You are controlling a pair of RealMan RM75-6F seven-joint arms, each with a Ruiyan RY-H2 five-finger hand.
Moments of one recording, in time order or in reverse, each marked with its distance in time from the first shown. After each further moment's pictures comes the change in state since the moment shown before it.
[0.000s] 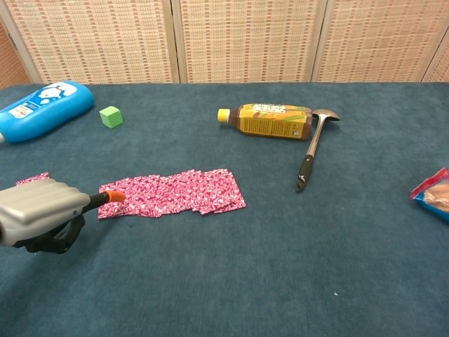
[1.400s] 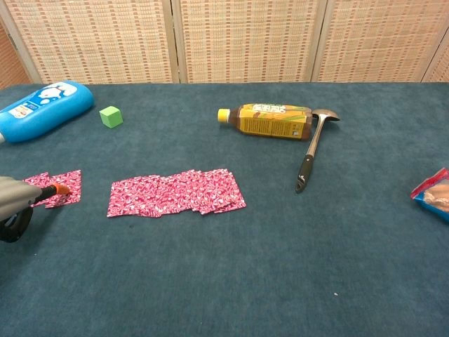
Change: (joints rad) left arm -0.035 0.037 -0.017 0.013 -0.356 0.091 0.143; right arm -0.001 0.003 -0.003 -0.004 0.000 0.001 0.005
